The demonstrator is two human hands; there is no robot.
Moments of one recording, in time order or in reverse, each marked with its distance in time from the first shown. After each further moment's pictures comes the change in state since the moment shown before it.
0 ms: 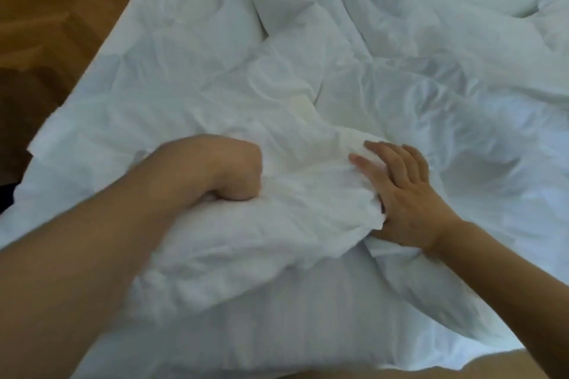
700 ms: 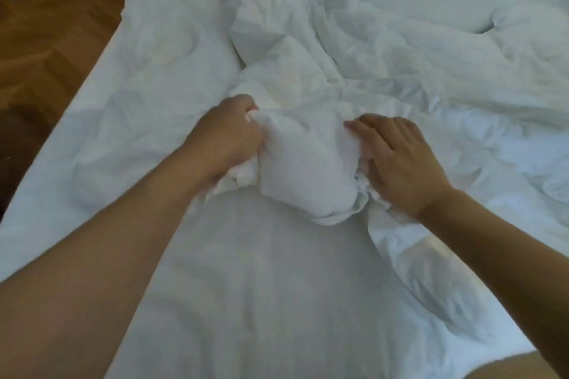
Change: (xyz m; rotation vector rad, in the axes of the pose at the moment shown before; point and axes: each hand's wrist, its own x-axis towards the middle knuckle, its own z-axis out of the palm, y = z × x) left_hand 0.031 -0.004 -0.037 -0.788 0.597 0.010; right_hand 0.046 0.015 -0.056 -0.139 0.200 0.058
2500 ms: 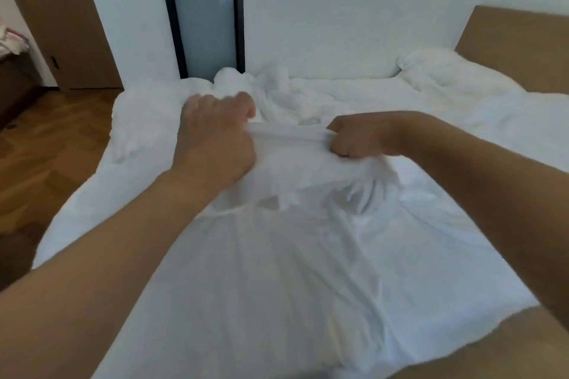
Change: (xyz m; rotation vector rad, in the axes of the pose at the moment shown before) left_hand -0.058 0.162 -0.057 0.433 0.488 0.558; right_hand 0.014 0.026 -0.213 0.493 -0.581 0.568
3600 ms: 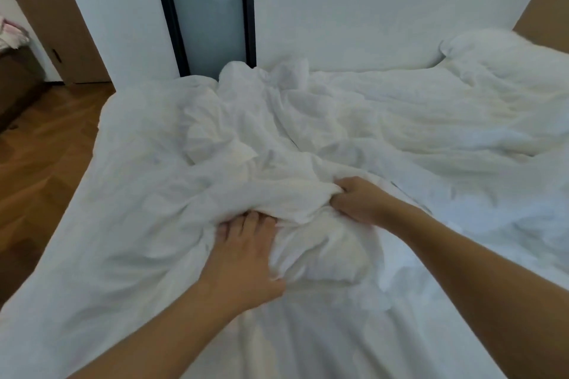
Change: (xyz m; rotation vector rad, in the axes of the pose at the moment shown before) left_hand -0.022 -0.076 0.204 0.134 -0.555 0.048; right_hand 0.231 0.092 0.090 0.258 0.074 0.084
